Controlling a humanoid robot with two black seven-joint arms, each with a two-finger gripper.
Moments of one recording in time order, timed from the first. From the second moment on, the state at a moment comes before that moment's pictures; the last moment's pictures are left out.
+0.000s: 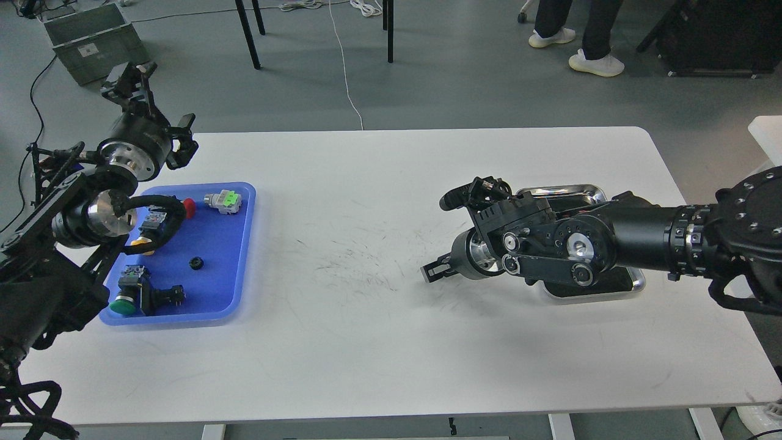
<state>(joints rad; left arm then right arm) -0.65 0.37 -1.07 -0.91 0.35 0.04 -0.11 1.33 -0.09 -0.51 0.97 -0.90 0.31 -0.14</state>
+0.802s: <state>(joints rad) -0.65 0.38 -1.06 -0.91 0.35 0.04 -0.11 1.48 -0.42 -0.38 1.04 -0.90 0.31 -0.12</state>
